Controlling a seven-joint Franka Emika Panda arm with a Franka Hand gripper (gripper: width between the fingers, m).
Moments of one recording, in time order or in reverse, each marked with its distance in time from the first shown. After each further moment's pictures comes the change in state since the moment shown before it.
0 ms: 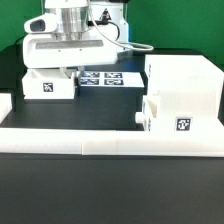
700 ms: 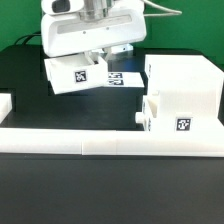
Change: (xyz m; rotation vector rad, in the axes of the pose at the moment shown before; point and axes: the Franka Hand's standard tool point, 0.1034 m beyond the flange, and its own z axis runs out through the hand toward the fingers) arm 0.071 -0.058 -0.049 0.081 -0.067 -0.225
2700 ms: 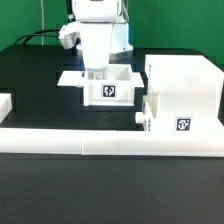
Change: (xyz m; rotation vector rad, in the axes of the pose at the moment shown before) arm 0.054 0.014 0.005 -0.071 -0.093 -1.303
